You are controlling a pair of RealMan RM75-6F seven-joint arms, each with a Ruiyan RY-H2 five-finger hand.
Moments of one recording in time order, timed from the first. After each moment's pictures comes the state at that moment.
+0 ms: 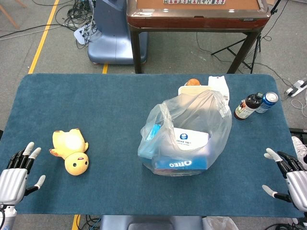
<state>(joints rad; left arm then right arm) -0.05 -1.13 -0.02 -1.72 1.56 1.55 0.17 -0.03 -0.91 -0.05 -1.75 -1.68 1.57 0.17</state>
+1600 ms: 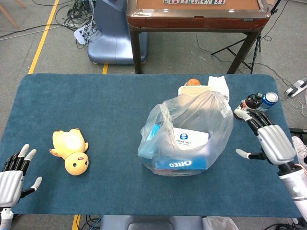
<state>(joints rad) -0.03 -1.13 -0.02 -1.71 1.54 1.56 0.15 0.30 -0.71 0.17 -2.01 -1.50 1.24 0.21</state>
